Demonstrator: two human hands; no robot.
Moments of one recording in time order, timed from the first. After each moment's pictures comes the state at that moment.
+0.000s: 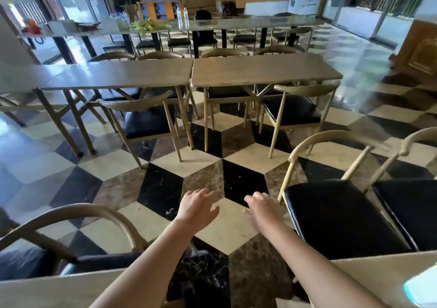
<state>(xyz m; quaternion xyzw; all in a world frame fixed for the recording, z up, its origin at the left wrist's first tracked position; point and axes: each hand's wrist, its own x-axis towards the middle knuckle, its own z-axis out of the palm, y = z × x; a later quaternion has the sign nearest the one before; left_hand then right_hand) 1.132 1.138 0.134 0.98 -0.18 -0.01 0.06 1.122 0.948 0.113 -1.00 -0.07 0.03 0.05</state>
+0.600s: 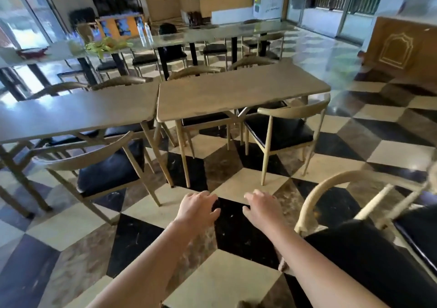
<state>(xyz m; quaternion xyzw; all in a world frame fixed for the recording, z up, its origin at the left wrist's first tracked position) 1.471 1.070 0.142 0.96 -0.26 -0.02 0.07 1.443 0.885 0.107 -0.99 0.02 0.00 0.11</state>
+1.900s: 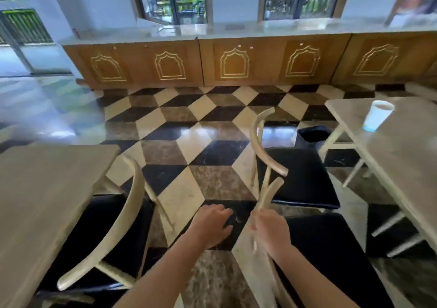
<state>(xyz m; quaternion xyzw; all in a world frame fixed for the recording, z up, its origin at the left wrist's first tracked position) 1.821 0.568 0.120 0.53 -0.84 -0.08 -0.01 1.648 0.574 0.090 -0.76 0.64 -0.07 0.08</state>
